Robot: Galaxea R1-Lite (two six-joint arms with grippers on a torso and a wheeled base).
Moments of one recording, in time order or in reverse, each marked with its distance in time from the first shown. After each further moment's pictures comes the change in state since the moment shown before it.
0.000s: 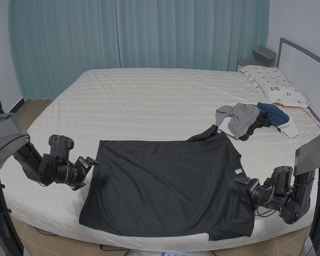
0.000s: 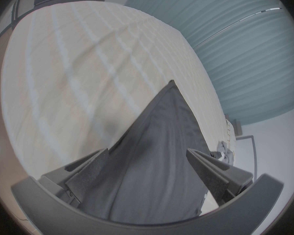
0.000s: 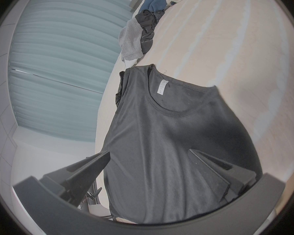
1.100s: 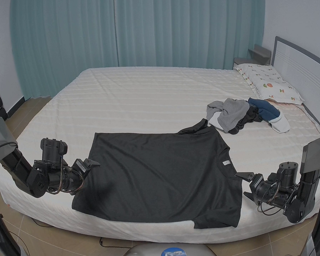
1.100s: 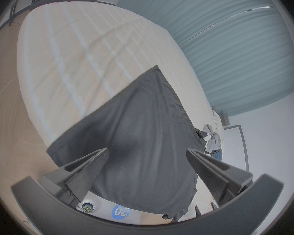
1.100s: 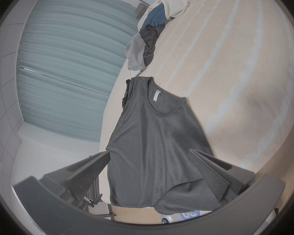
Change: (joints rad) left arm -0.045 -0.154 0.204 -0.143 -0.038 -0.005; right arm -0.006 -0.087 0.024 0.000 -0.011 -0.025
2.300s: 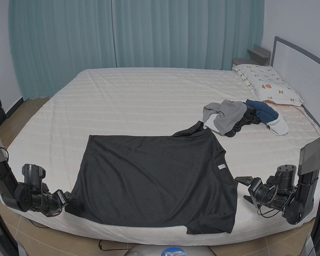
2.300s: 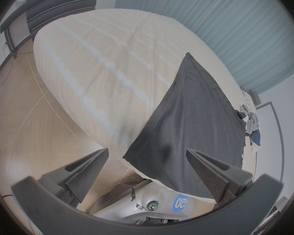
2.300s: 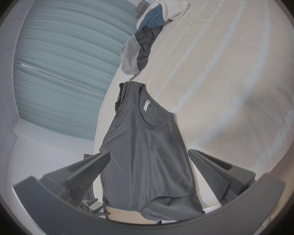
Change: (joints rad) left arm 0.258 0.040 0.268 -0.038 0.003 0.433; right arm 0.008 0.033 0.010 0.000 -0.007 -0.034
